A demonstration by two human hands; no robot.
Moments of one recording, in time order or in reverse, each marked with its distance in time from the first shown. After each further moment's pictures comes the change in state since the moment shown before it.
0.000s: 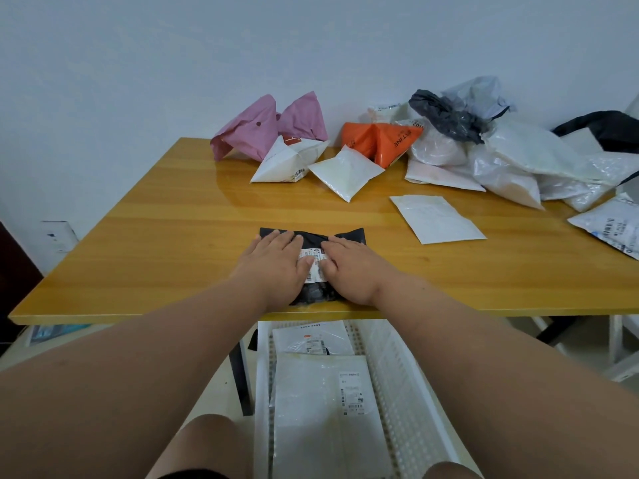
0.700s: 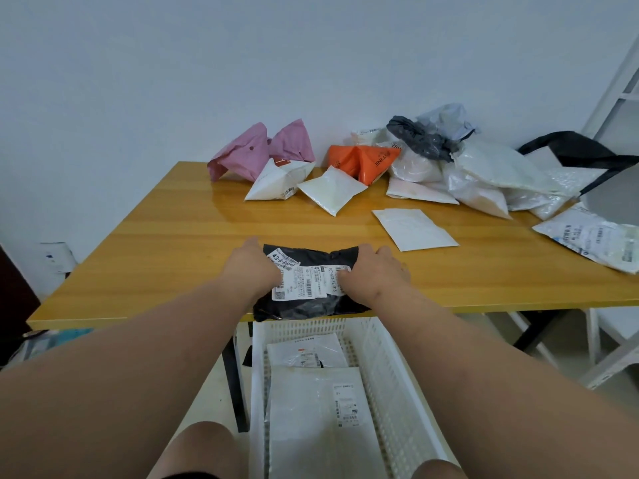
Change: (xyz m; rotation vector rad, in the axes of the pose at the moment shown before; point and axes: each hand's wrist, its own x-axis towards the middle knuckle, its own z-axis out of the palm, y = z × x) left_hand -0.025 0.010 -0.036 -0.733 0.072 -0.487; right_hand -0.048 -0.006 -0.023 0.110 0.150 0.528
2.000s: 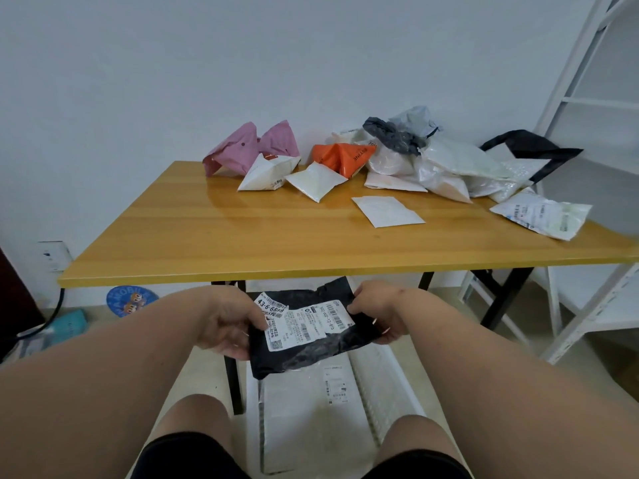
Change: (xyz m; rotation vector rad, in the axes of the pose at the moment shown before) left_hand -0.087 -0.073 0.003 -0.180 -0.569 -0.308; right_hand -0.086 0.062 0.018 0.452 -0.522 0.187
